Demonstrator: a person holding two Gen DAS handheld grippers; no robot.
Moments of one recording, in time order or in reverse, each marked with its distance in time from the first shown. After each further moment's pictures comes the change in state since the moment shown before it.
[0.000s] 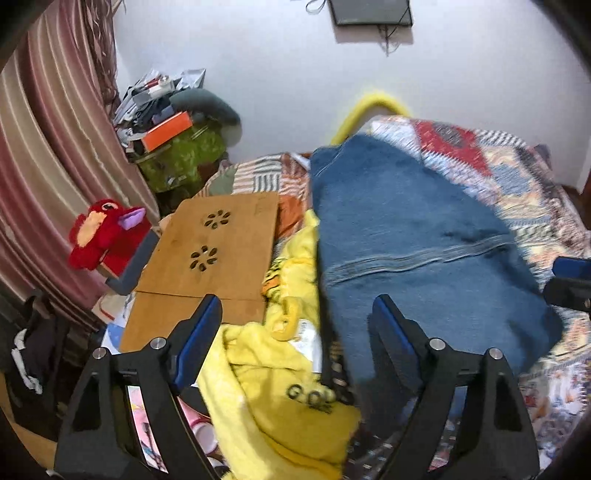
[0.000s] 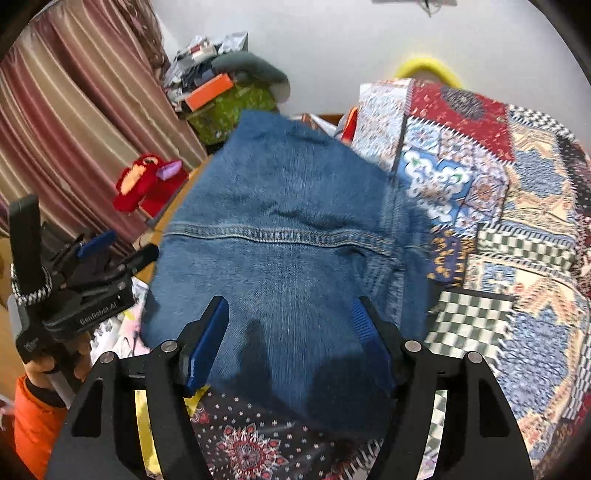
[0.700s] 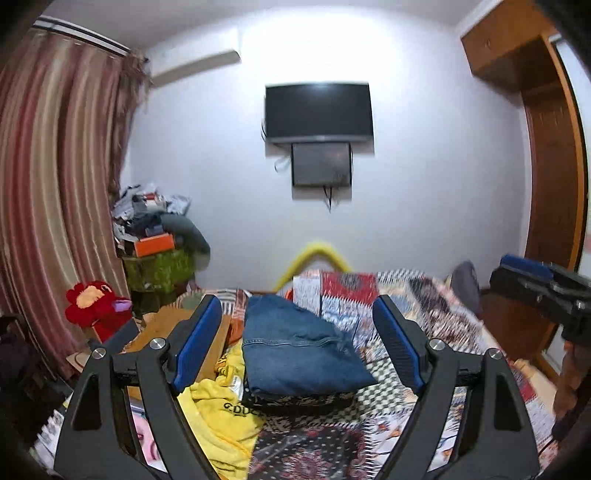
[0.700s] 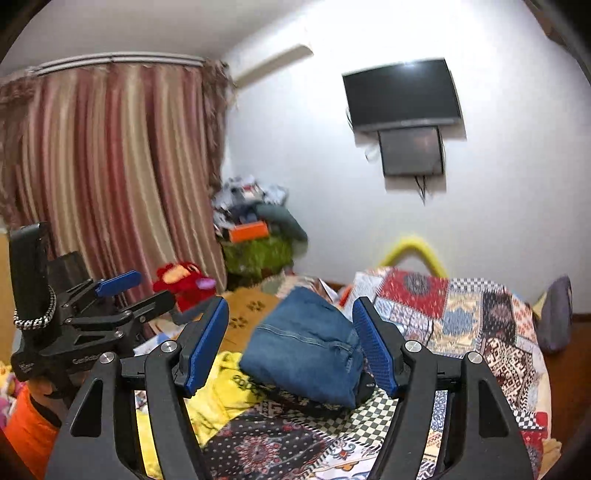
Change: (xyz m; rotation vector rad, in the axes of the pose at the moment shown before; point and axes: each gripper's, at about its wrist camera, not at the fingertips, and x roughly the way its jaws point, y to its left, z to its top) left arm -0.324 -0.040 -0.079 -0.091 -0.583 -0.169; right arm -0.275 0.100 -0.111 -0.275 -0.633 -0.047
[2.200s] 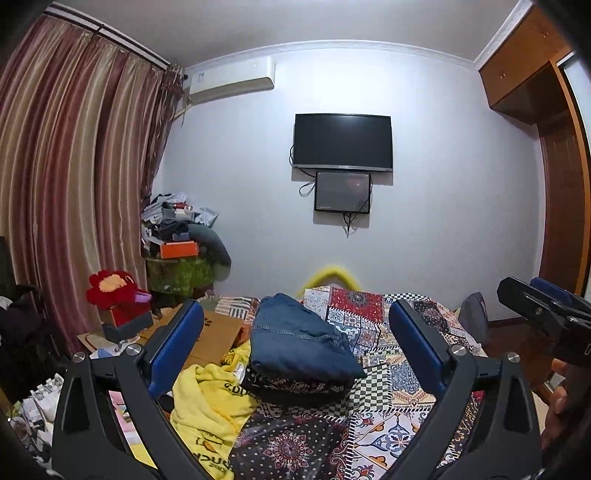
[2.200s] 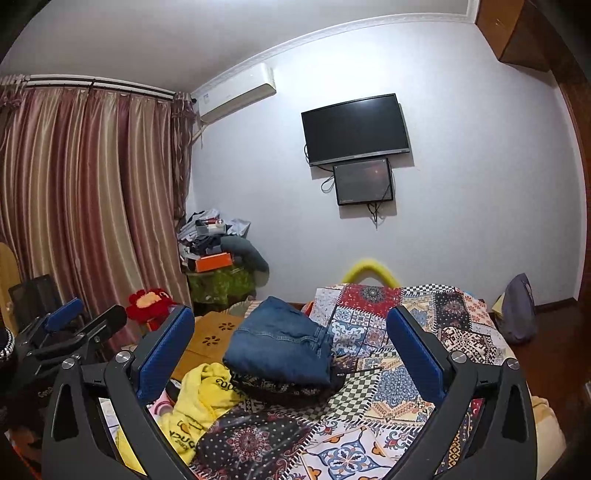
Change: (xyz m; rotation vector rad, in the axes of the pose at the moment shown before) left arm -0.074 -0.019 -0.047 -0.084 -0.094 0.088; right arm -0.067 0.026 -0.040 0.041 -0.112 -0.197
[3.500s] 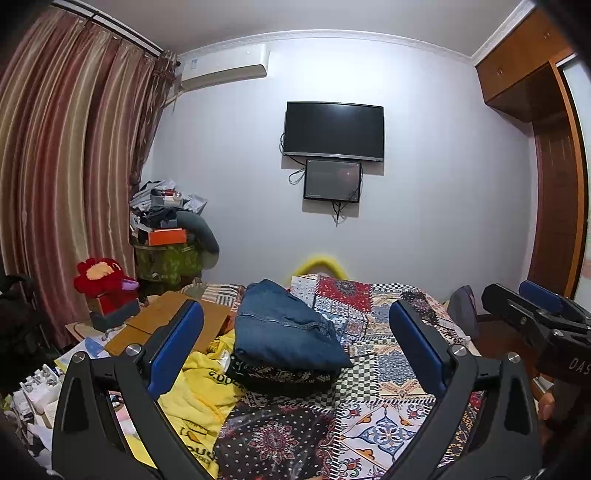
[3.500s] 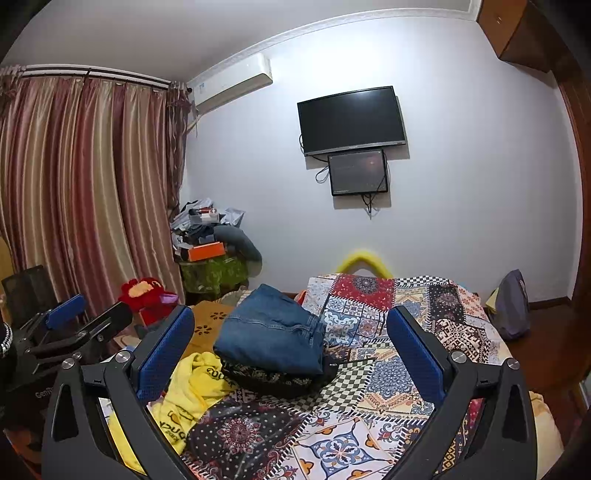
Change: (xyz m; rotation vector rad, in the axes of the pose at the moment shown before) left arm 0.011 -0.003 -0.011 -0.017 0.043 -0.057; right arm 0.003 0.000 -0.005 -0.009 0.039 -0.030
